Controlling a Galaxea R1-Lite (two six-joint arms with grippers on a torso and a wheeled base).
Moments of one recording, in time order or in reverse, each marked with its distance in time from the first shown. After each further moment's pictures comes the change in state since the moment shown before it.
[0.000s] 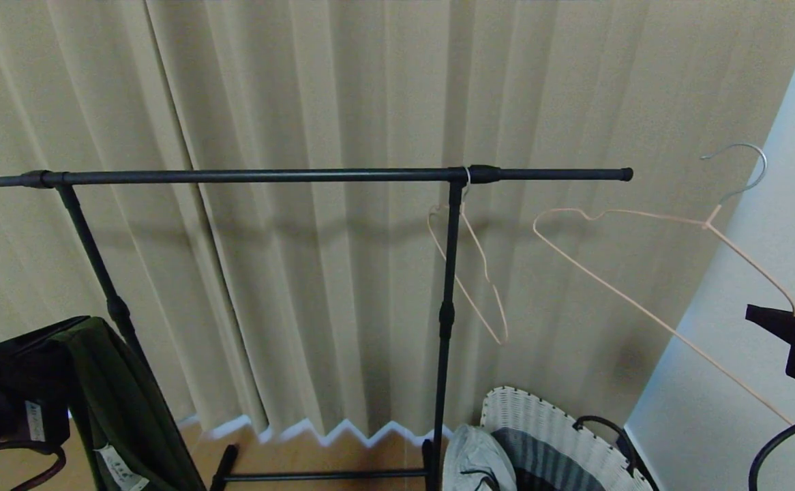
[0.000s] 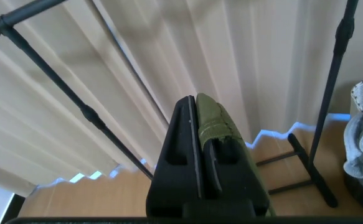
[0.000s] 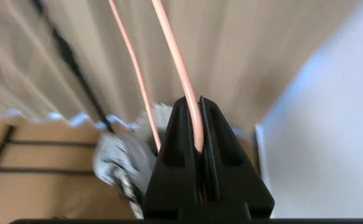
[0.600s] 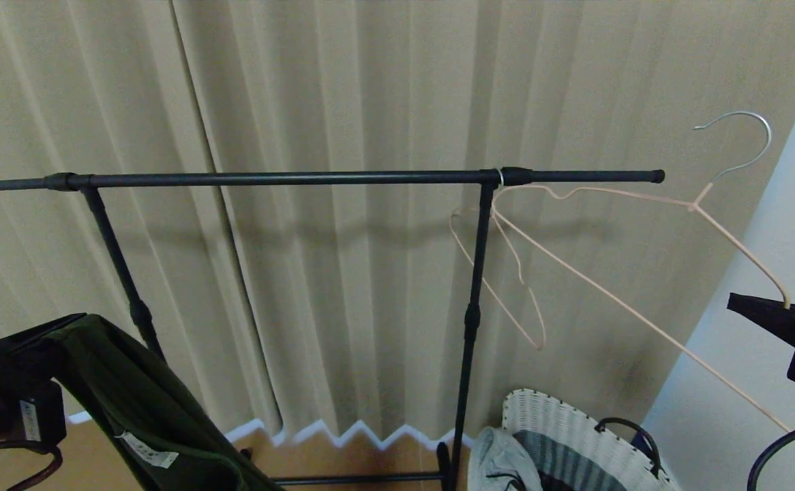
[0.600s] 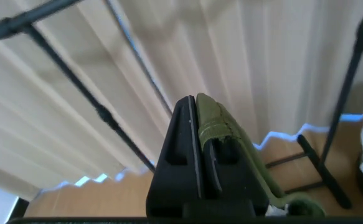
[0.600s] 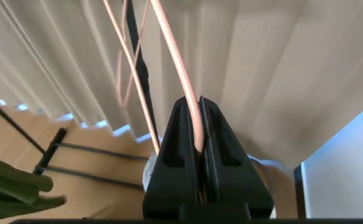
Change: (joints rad) left arm 0.000 0.001 -0.003 -0.001 0.000 0.002; right arm 0.105 -0.067 0.005 -0.017 0.054 0.027
